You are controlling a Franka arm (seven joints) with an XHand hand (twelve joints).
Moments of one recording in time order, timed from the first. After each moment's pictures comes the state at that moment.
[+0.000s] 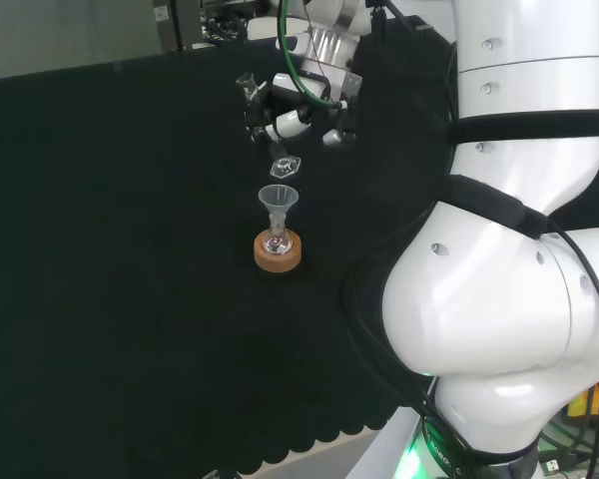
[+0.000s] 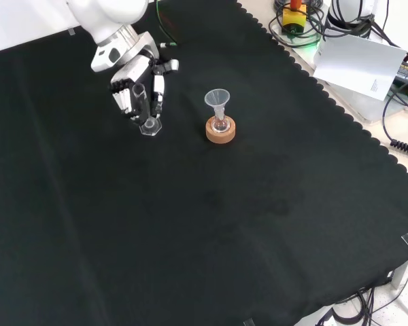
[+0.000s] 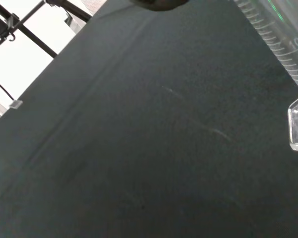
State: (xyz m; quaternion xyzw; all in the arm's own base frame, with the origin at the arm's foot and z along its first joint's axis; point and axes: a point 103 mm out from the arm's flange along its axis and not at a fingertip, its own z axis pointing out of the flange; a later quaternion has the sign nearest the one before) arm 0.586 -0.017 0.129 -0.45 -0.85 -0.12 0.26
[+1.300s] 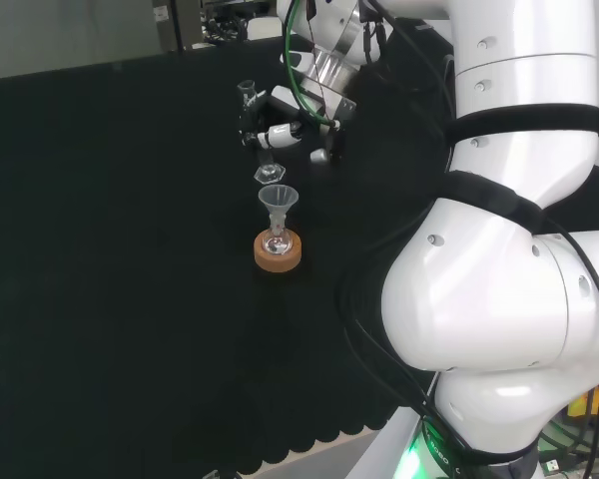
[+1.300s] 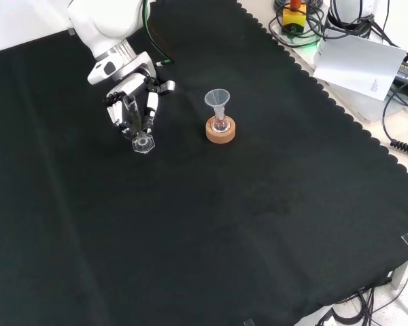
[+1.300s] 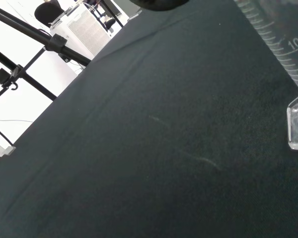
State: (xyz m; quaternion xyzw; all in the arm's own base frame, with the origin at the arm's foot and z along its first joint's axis) arm 0.606 -0.010 0.092 -0.46 -0.83 -0.20 0.26
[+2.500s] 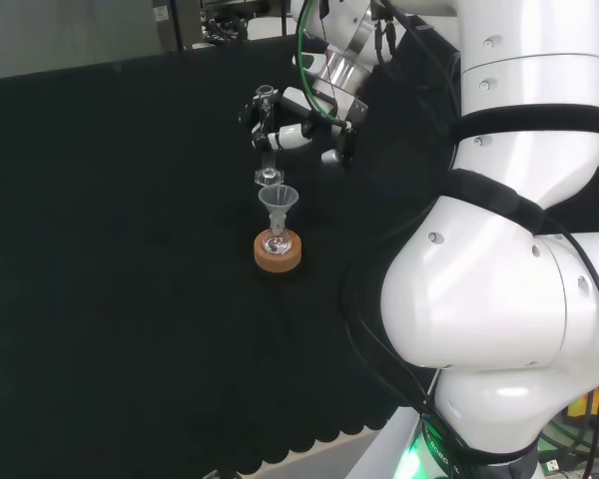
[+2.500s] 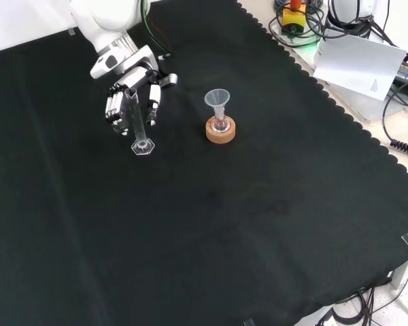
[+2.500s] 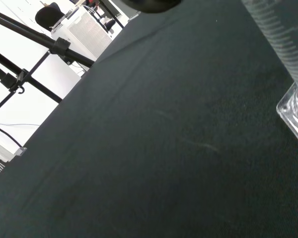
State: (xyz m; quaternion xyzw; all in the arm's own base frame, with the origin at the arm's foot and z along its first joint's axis) arm 0.592 -0.026 0.098 -0.46 -0.82 -0.20 0.28
